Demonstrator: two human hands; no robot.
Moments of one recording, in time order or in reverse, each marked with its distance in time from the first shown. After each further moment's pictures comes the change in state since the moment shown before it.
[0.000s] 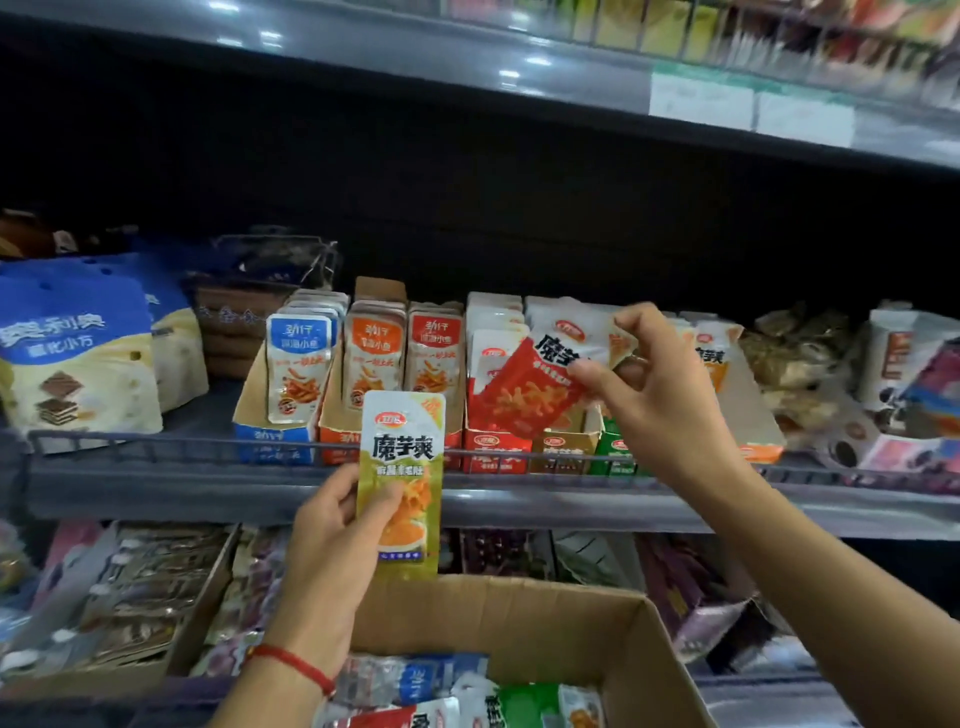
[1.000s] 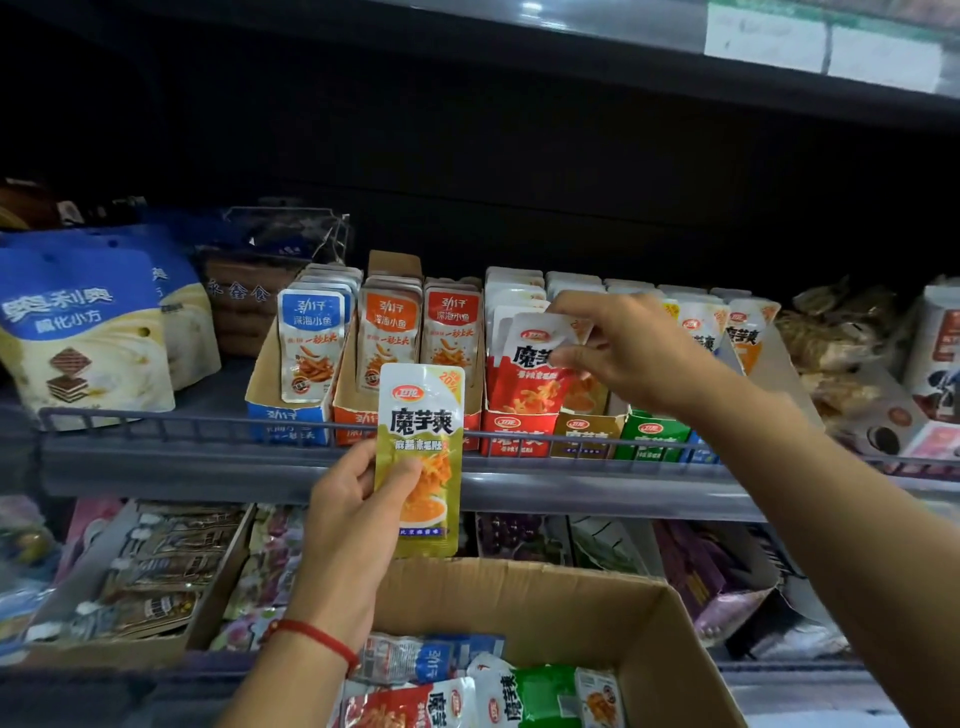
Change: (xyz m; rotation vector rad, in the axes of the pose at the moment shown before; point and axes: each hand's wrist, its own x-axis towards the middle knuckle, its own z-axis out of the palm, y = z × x) left_hand 0.008 -0.002 0.001 0.011 0.017 0.011; right_hand 0.053 0.009 0.015 -0.579 -0.409 -0.191
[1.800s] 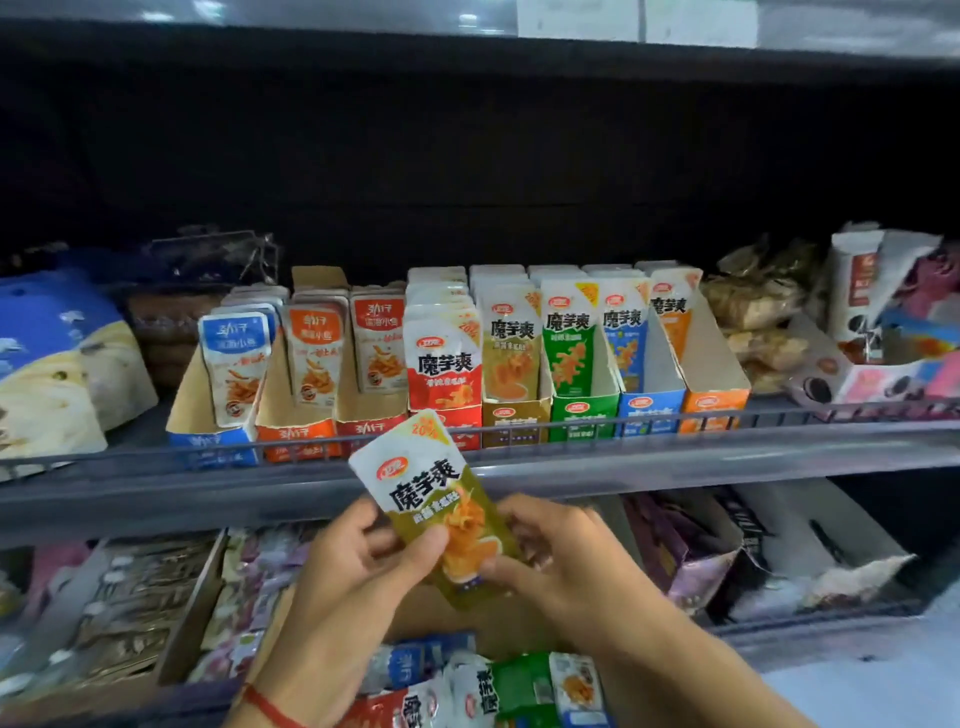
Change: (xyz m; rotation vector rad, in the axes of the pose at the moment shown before) left_hand -0.048 -0.016 0.041 0.018 -0.267 -0.066; right_hand -0.147 0.001 0.095 0.549 -0.036 0.157
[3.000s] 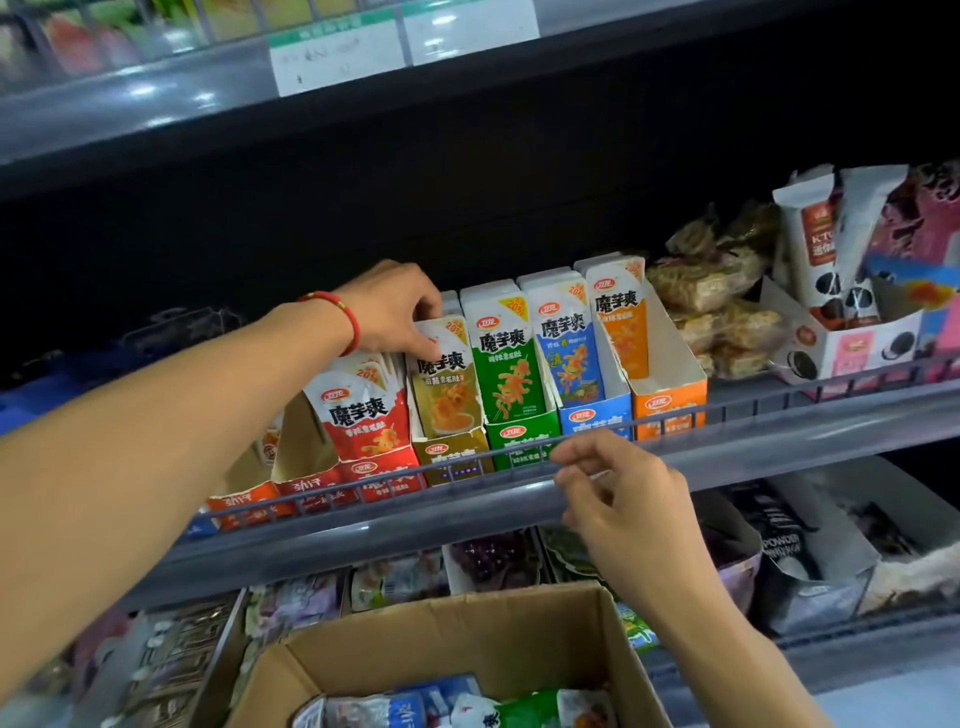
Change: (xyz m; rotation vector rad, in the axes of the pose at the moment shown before) left_hand 0.204 0.162 0.119 1.820 -0.281 0.480; right_hand -0.006 0.045 -0.075 0.197 0.548 0.230
